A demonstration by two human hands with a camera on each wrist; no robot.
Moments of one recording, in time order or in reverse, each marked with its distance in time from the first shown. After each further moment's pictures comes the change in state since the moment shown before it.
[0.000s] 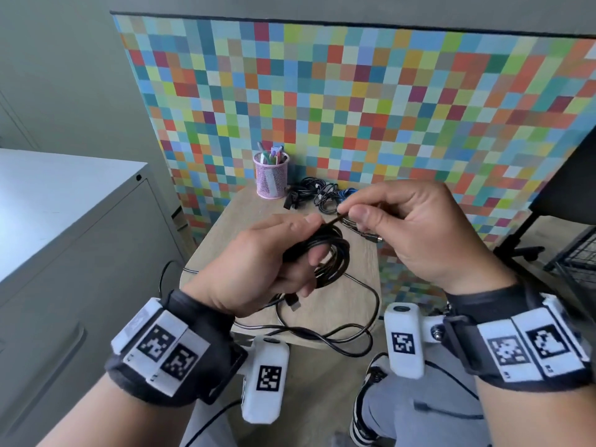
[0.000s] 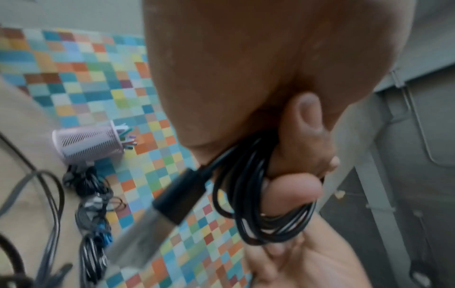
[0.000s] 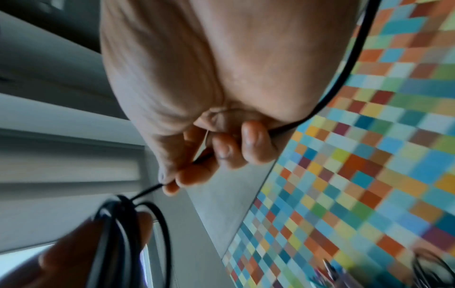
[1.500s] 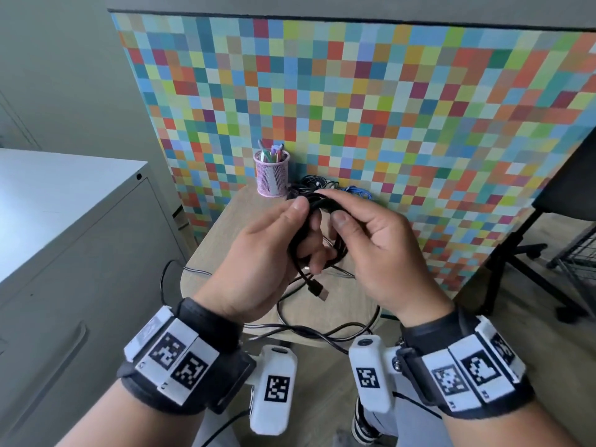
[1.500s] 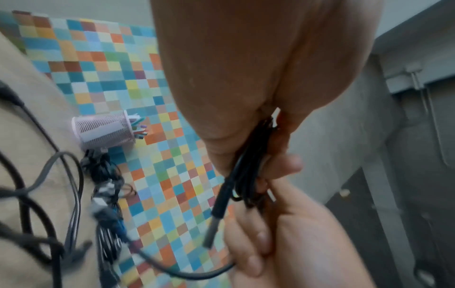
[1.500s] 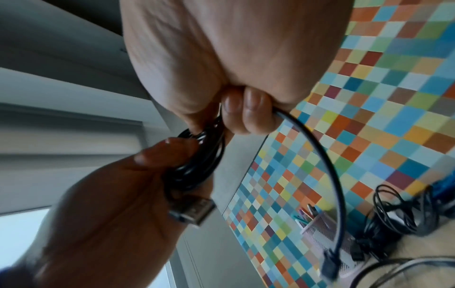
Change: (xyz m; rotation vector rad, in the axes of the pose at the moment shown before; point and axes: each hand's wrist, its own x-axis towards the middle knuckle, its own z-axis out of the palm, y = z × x) left_hand 0.008 -0.015 0.007 -0.146 0.206 0.154; right_hand -0.014 0.017 0.052 0.037 0.151 0.012
